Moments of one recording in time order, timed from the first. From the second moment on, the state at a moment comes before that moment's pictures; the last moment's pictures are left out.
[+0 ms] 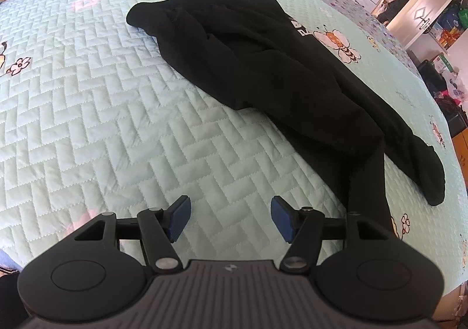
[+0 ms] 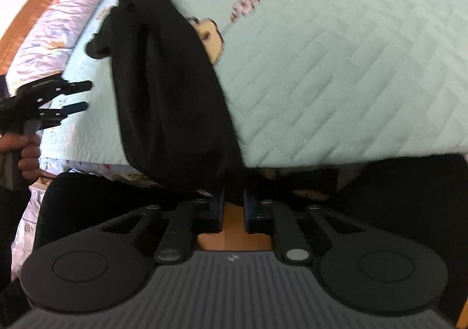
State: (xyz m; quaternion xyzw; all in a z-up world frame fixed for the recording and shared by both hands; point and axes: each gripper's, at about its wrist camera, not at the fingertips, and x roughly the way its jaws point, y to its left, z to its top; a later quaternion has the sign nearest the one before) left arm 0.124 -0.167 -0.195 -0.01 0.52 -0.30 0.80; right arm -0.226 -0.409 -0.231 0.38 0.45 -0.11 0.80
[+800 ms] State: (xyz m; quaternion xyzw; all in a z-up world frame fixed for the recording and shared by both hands) left arm 0.116 -0.157 -0.190 -0.01 0.52 -0.31 0.80; right arm -0.169 -0.404 -0.266 0.20 0.57 -0.05 0.79
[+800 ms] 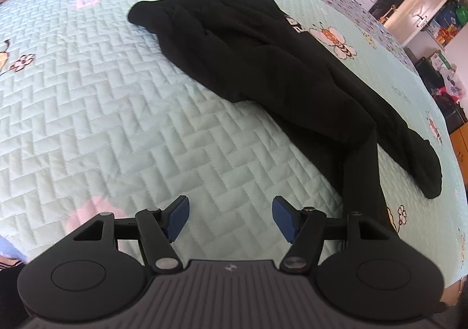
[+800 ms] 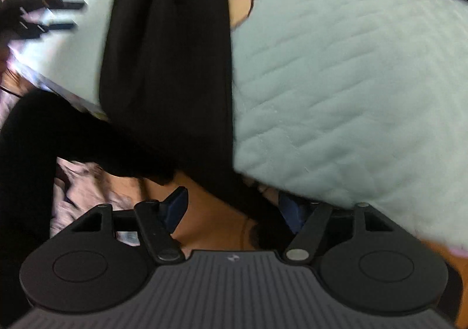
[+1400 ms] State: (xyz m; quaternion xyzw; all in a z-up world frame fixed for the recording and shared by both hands) left arm 0.106 -0.170 -0.193 -0.01 0.52 -0.33 0.79; right arm -0.255 -0.454 -0.109 0.17 0.38 -0.16 0.89
